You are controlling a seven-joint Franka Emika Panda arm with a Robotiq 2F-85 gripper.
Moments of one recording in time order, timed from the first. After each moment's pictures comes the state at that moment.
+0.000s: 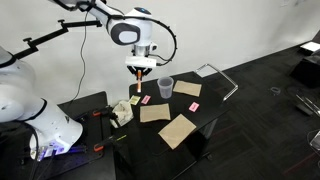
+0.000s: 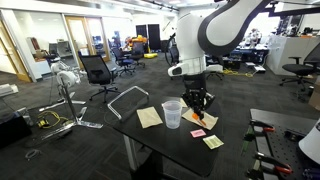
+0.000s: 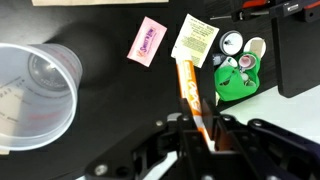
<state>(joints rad) 0.10 0.04 0.09 -2.40 0.15 2.27 -1.13</state>
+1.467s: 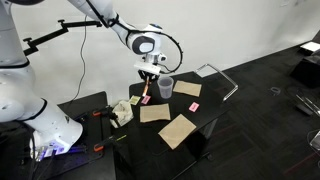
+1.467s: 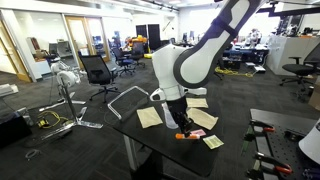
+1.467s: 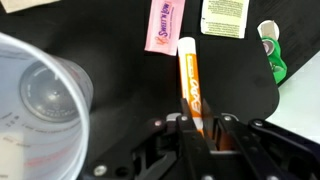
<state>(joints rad) 0.11 0.38 0.13 -2.16 0.01 2.29 -0.69</state>
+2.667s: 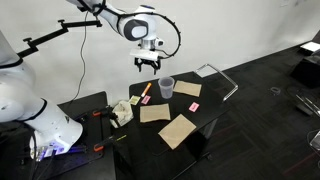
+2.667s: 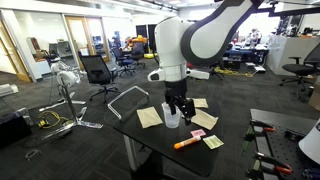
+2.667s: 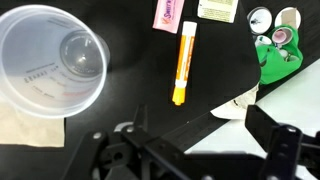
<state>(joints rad) 0.10 0.20 0.17 -2.22 0.01 2.30 -0.71</state>
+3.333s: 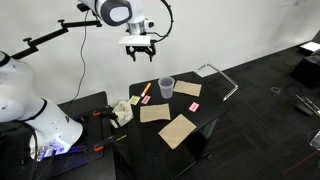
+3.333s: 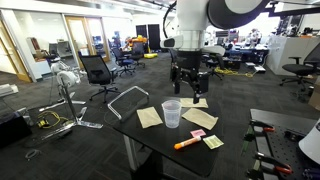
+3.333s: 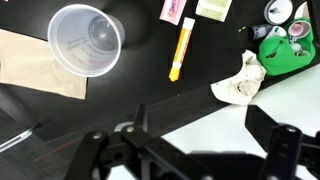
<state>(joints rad) 0.11 -0.10 0.16 -2.37 0.09 2.32 -0.88</state>
